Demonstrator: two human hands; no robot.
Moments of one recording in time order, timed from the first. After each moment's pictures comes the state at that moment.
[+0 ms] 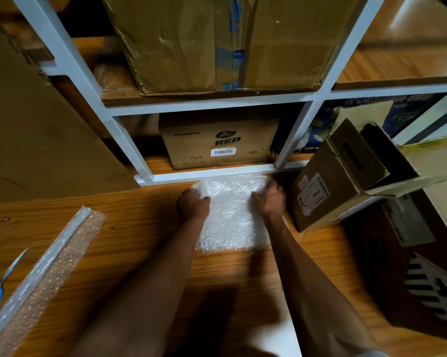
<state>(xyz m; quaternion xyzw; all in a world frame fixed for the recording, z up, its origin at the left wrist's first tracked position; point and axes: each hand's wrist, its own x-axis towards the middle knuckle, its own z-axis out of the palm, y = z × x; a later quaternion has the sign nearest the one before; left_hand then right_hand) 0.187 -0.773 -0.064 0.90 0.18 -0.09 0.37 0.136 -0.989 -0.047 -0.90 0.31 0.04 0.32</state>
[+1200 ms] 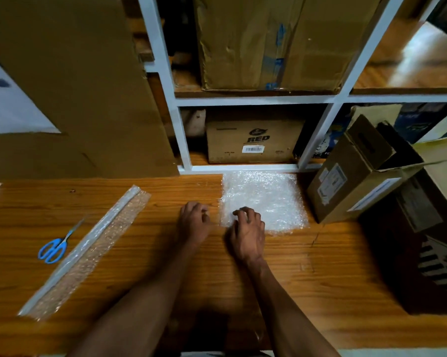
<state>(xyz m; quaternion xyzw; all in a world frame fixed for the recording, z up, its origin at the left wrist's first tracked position) 0.061 -0.664 -0.032 0.95 0.04 0.02 0.30 0.000 -0.825 -0.039 -0.97 0.06 -0.09 0.23</state>
